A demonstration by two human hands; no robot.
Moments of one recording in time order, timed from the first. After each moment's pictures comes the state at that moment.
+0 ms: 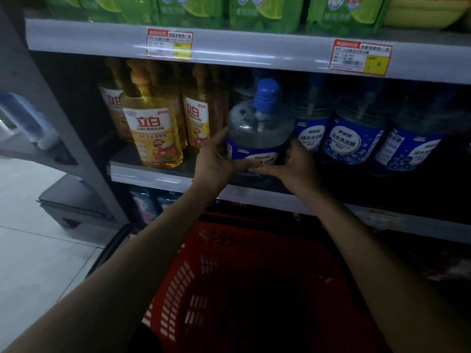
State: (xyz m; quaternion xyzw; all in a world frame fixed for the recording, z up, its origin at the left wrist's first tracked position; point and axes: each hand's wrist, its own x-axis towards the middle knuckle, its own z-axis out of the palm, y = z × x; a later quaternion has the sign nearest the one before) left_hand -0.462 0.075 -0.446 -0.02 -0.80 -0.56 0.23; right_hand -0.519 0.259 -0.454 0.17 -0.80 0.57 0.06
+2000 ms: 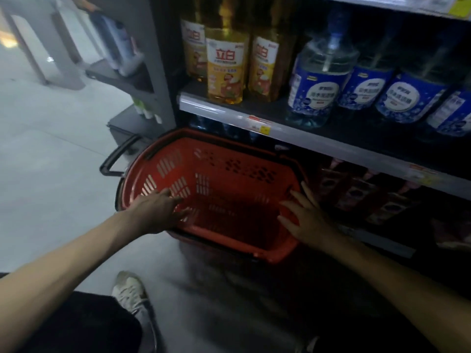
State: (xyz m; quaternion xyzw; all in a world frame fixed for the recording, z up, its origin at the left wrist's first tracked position) left_hand -0.174 -0.065 -0.554 0.10 -0.98 0.03 -0.17; right_hand -0.340 0.295 -0.603 0.34 -0.93 0.14 -0.06
